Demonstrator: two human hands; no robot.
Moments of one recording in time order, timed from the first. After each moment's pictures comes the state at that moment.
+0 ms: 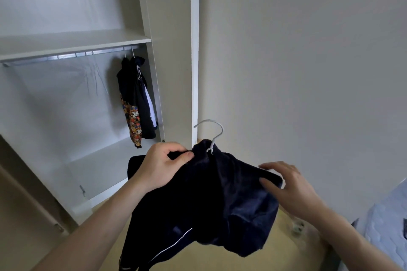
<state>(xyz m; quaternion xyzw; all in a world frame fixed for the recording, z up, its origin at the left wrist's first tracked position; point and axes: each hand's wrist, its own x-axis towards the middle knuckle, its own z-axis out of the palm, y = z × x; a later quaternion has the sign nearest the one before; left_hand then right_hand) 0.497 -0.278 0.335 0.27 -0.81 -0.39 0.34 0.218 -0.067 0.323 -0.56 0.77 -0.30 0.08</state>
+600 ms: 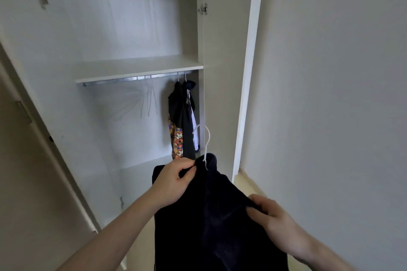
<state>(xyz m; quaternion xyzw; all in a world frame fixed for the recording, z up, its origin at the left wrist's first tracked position) 0.499 -0.398 0.340 0.37 -0.81 -0.28 0.36 0.250 -0.250 0.342 -0.57 0.59 -0.35 0.44</state>
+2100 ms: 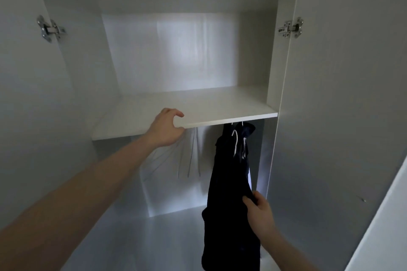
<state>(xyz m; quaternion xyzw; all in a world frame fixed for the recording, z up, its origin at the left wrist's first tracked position) 0.648 -0.985 0.482 0.61 -0.73 -0.07 0.30 0.367 -0.867 0.286 -0.45 0.59 -0.50 0.44</state>
